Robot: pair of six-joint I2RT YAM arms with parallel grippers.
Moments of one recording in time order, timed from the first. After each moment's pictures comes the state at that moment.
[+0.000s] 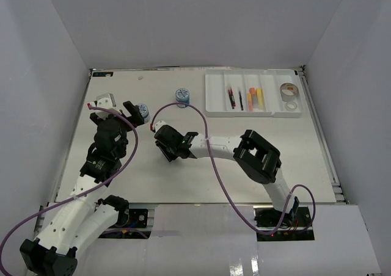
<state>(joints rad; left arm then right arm) -0.40 0.73 0.73 -0.08 -0.54 -0.30 1.13 2.12 1.52 -0.29 0.19 0.24</state>
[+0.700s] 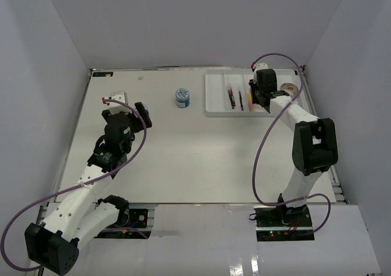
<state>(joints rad) -0.40 0.85 0.73 -0.11 -0.44 -0.30 0.25 1.77 1.28 -0.18 0.22 -0.09</state>
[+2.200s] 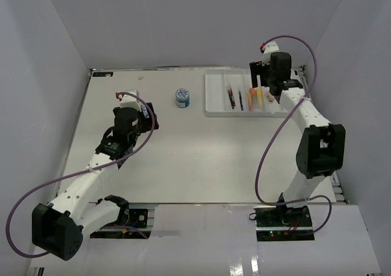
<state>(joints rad) -0.40 0.99 0.76 -0.14 -0.33 -0.30 0.13 1.79 1.50 -0.20 0.09 -0.19</state>
